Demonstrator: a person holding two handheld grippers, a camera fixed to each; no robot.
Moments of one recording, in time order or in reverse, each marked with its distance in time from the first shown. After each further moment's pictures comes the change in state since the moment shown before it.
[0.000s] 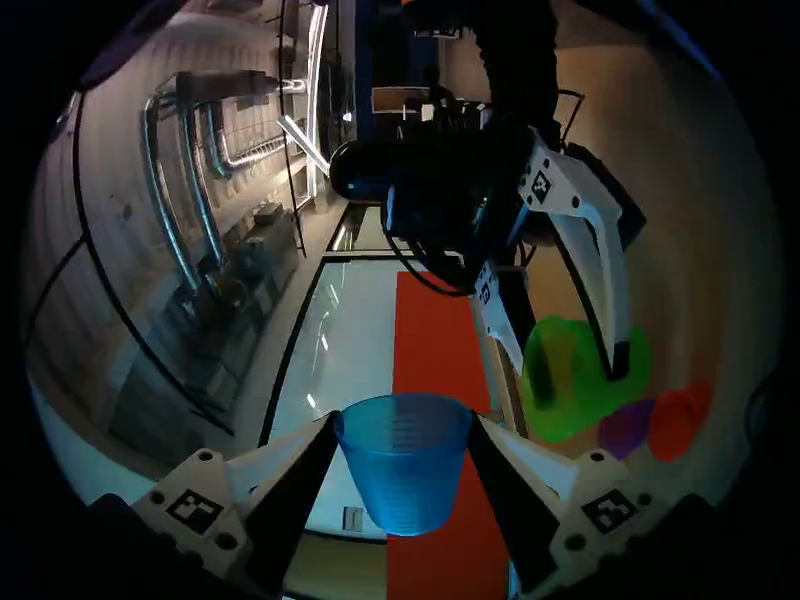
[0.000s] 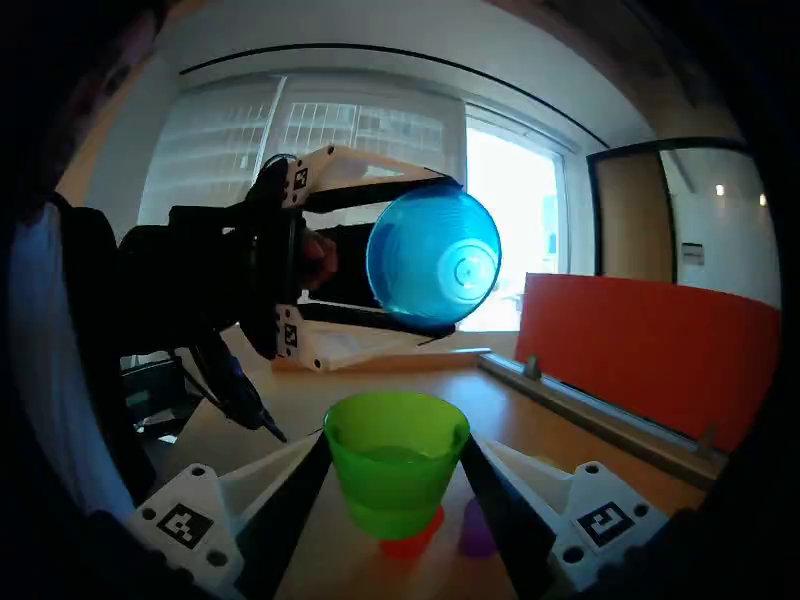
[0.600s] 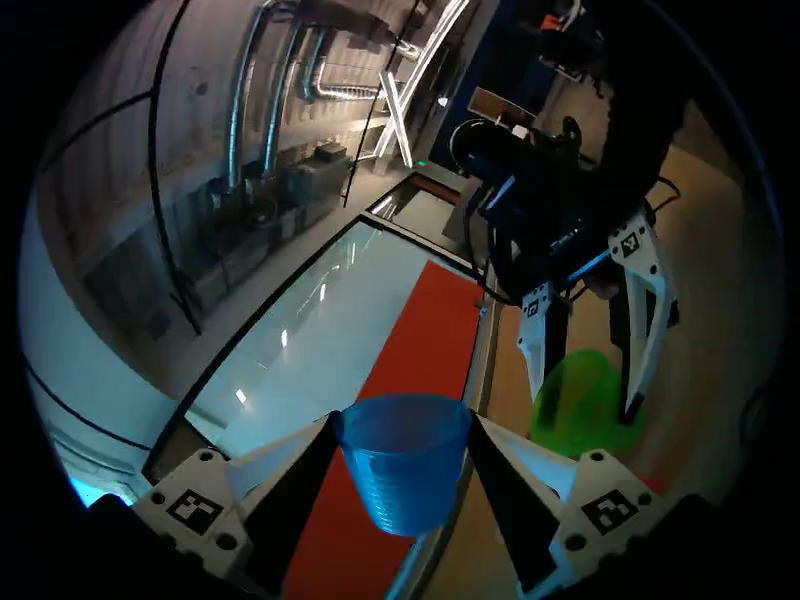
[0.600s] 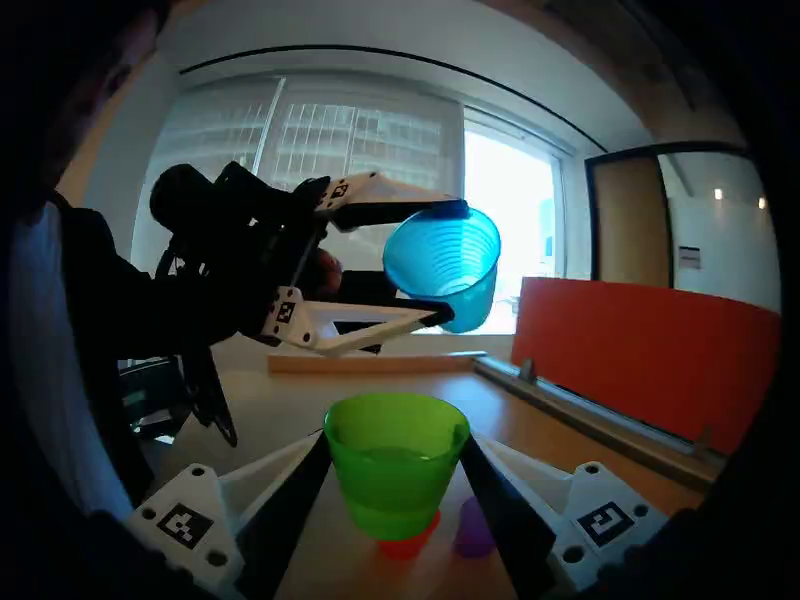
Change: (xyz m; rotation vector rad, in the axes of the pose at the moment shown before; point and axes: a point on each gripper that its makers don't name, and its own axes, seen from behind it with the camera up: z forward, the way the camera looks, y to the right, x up) left arm -0.027 0.004 -0.004 0.032 -0.054 -0.478; right arm 0.004 0.002 -0.004 -0.014 0.008 -0.009
